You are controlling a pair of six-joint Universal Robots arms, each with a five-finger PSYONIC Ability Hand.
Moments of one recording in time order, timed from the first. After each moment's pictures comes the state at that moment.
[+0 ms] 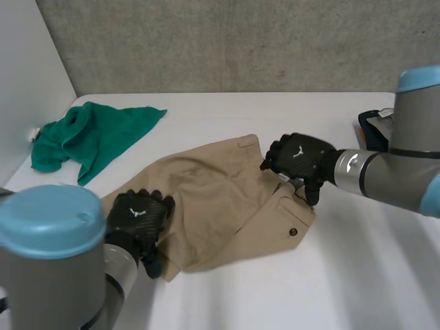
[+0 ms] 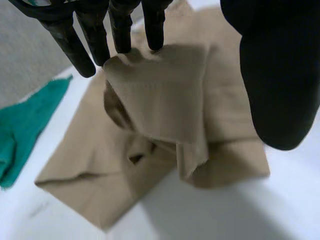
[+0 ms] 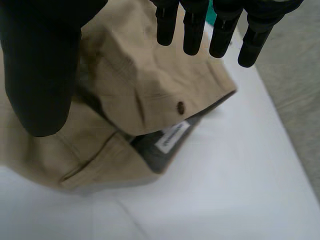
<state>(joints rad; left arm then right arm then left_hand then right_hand) 4.01 -1.83 -1.76 3.12 -1.89 3.33 1.88 -0.89 1.06 0.43 1.03 2.15 0.22 0.21 0.22 0.21 0.06 0.29 0.28 0.27 0.28 0.09</state>
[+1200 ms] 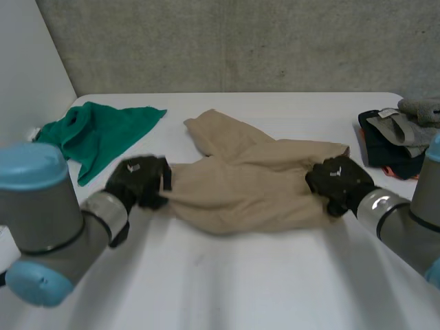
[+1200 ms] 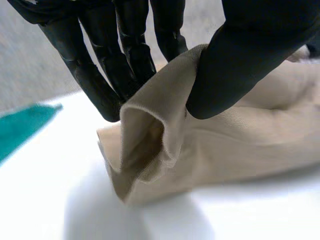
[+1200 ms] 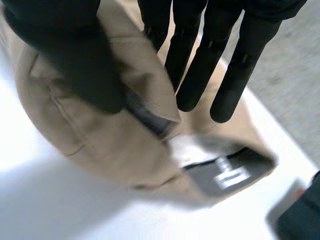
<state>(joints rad) 4.30 -1.93 -1.73 3.34 -1.45 3.15 1.81 -1.17 1.67 -0.08 1.25 2.49 1.18 1.20 1.19 1.20 1.00 0.94 0.85 0.94 0.94 0.78</state>
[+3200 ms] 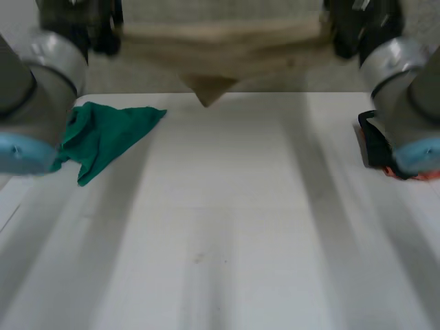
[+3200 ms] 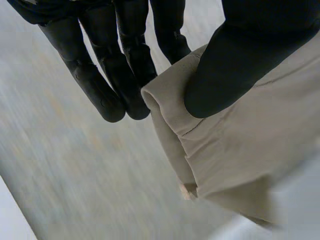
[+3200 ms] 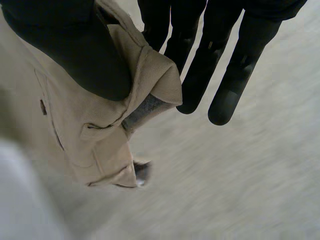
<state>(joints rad) 4.32 -1.89 -1.12 3.23 -1.62 3.38 1.95 -1.14 1.08 -0.20 1.50 2.59 1.18 1.20 1.19 1.20 1.01 1.06 1.17 1.18 1.20 1.01</state>
